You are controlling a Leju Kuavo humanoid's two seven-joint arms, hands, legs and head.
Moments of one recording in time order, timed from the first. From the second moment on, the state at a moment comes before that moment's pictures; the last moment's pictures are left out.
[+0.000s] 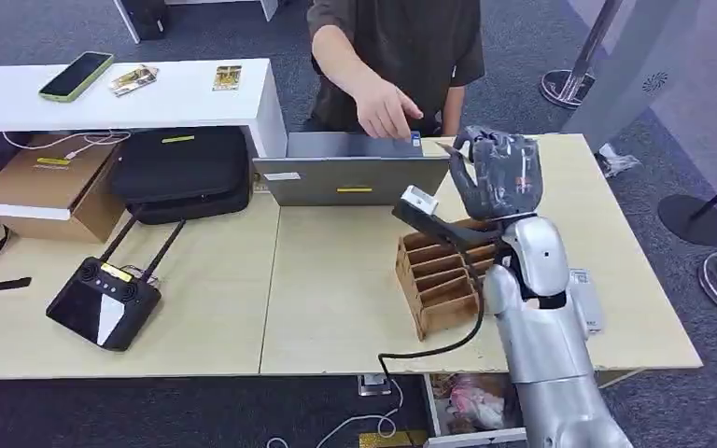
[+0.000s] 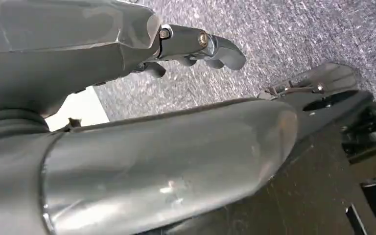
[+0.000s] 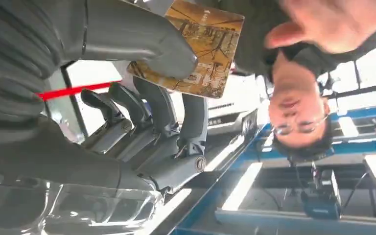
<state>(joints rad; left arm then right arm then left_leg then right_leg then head) -0.11 -0.17 0.59 -0.21 -0.91 -0.07 0.11 -0.57 0.10 0.22 -1.26 1.33 -0.36 -0.13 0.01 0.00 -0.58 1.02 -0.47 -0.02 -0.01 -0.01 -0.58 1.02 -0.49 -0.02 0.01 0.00</state>
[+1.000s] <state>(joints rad) -0.13 -0.19 0.57 -0.21 -0.92 -0.07 0.12 -0.69 0.18 0.22 -0.98 1.29 -0.37 -0.18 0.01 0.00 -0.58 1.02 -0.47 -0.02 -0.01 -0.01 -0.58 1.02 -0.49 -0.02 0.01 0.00</state>
